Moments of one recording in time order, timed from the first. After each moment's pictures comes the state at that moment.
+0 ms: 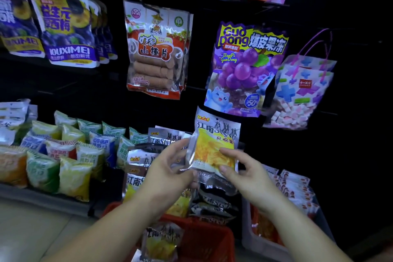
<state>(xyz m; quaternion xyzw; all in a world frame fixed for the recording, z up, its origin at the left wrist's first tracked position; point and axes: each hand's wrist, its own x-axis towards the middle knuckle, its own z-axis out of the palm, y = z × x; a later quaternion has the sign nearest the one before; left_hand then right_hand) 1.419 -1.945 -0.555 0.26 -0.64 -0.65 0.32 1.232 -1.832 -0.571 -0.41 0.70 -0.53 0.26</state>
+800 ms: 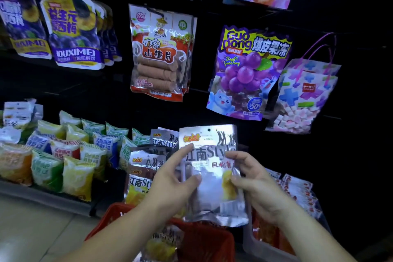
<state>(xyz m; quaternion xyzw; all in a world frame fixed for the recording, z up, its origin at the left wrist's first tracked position) 1.417 -1.945 -0.575 0.27 -0.69 -0.61 0.29 1.220 -1.824 -0.573 -0.37 0.58 -0.61 0.40</state>
